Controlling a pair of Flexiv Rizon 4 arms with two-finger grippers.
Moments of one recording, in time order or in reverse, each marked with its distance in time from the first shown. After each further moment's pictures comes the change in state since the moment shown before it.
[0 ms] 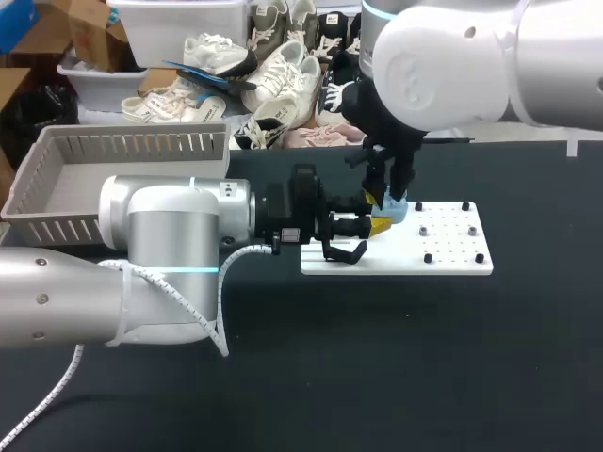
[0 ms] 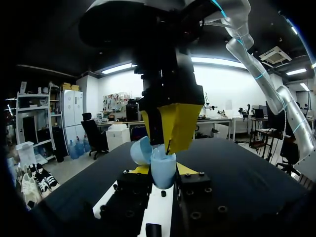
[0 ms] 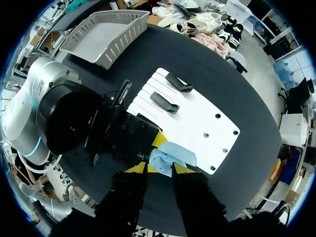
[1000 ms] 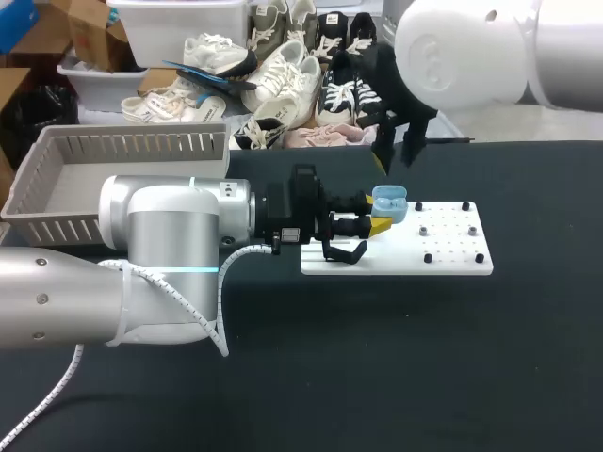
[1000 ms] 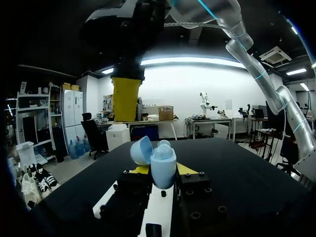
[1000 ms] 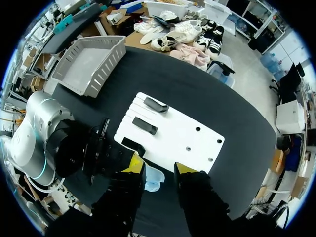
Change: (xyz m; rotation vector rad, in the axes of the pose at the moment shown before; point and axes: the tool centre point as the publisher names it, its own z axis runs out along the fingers) left arm 0.000 0.000 0.000 0.000 0.000 0.000; right arm -0.032 -0.039 -0.022 0.016 -0.108 0.135
